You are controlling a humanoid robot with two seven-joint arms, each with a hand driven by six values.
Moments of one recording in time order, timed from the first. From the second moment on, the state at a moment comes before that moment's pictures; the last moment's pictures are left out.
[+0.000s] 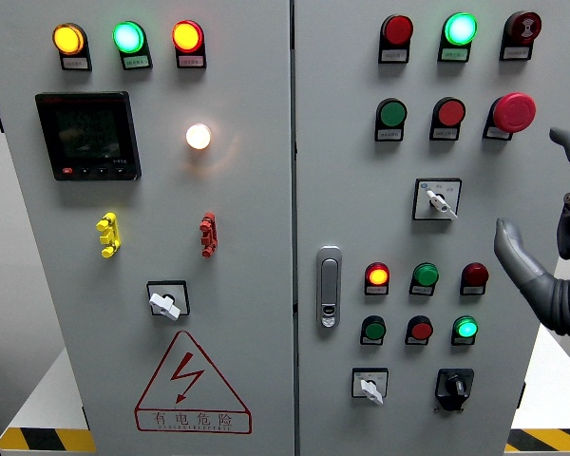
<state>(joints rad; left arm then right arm) -0.01 -0.09 0.00 -0.14 -0.07 -0.02 -0.07 0.56 0.16 1.61 2.03 -2.78 0.22 -0.15</state>
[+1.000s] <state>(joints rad) -0.01 -0.09 0.00 -0.14 -0.07 -0.02 -0.07 0.61 0.16 1.61 1.91 -2.74 0.20 -0.17</state>
